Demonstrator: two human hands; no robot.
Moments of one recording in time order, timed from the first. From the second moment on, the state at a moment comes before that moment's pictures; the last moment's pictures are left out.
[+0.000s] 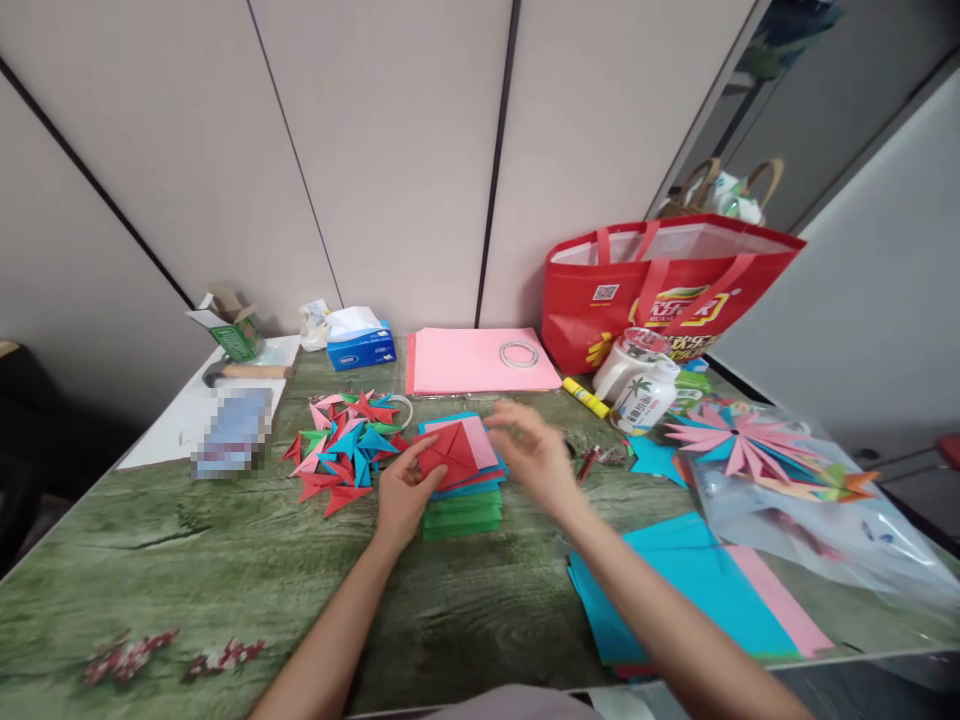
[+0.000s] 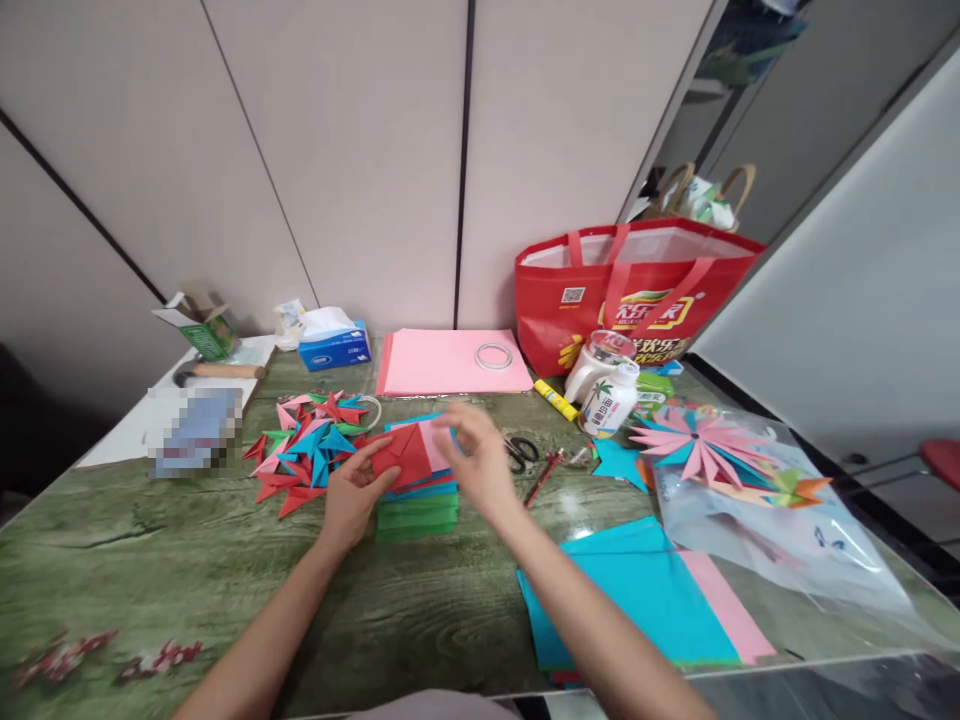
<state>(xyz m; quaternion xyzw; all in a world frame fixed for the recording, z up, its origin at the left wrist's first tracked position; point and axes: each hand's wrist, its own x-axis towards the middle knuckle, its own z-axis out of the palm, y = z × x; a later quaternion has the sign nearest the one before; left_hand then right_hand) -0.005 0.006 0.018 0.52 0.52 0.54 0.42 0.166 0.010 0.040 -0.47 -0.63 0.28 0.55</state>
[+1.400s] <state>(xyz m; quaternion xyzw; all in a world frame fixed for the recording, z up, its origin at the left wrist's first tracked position) -0.003 0.004 0.021 0.51 0.45 0.46 0.57 0.149 0.014 0.007 -0.40 -0.65 0.39 0.51</state>
